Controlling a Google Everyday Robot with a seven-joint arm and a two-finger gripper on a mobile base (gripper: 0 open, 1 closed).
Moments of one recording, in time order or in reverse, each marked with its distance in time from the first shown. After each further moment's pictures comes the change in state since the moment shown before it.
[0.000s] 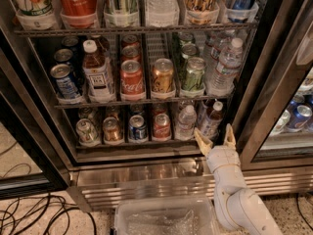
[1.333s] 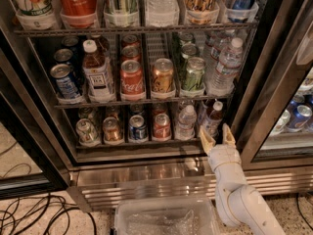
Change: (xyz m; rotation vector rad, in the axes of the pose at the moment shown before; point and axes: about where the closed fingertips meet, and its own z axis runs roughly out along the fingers) arm 0.011 -0.009 0.009 0.009 0.028 0.026
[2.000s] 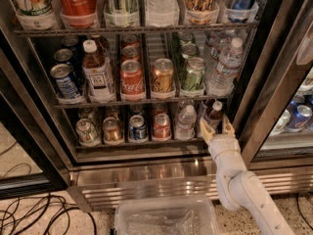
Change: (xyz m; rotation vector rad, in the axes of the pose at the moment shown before) arm -0.004 -0.008 0.038 -0.016 -0.013 -0.032
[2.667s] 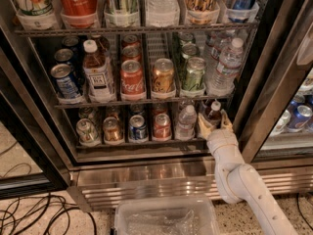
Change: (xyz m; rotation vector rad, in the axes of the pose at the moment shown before) arm -0.002 0.003 0.021 -0.024 -0.009 -0.012
